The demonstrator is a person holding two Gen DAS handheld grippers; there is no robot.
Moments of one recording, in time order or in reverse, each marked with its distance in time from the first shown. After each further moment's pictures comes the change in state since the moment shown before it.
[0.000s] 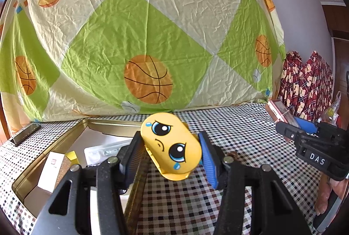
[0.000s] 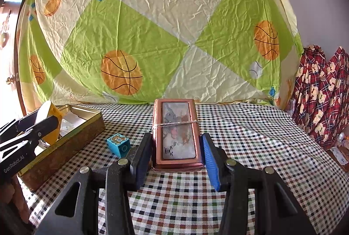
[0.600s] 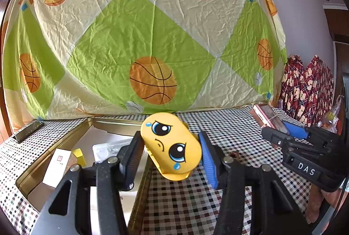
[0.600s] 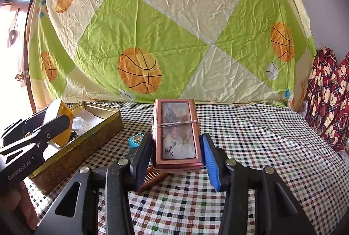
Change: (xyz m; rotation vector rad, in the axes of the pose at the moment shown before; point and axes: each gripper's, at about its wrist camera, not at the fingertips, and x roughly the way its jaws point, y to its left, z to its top) left arm -0.010 0.008 -0.002 -0.021 -0.012 0.006; right arm 0.003 0.030 -0.001 -0.016 0.005 0.070
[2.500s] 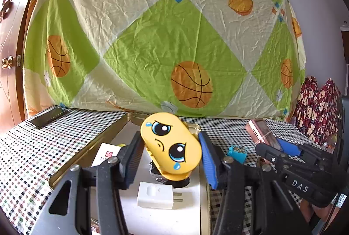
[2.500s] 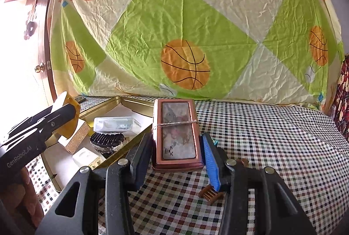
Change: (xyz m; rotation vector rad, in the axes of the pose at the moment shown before) left arm -0.023 0.089 -0.004 -0.131 -0.020 0.072; right arm 0.020 0.086 0.005 -0.042 0.027 0.131
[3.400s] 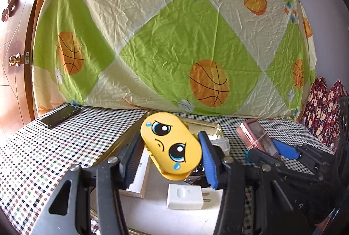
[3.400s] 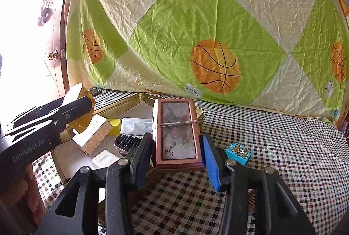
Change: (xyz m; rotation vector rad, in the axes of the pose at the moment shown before) left arm 0.004 0.034 0.008 -0.007 0.029 0.060; right arm 0.022 0.053 0.005 -0.098 0.021 0.076
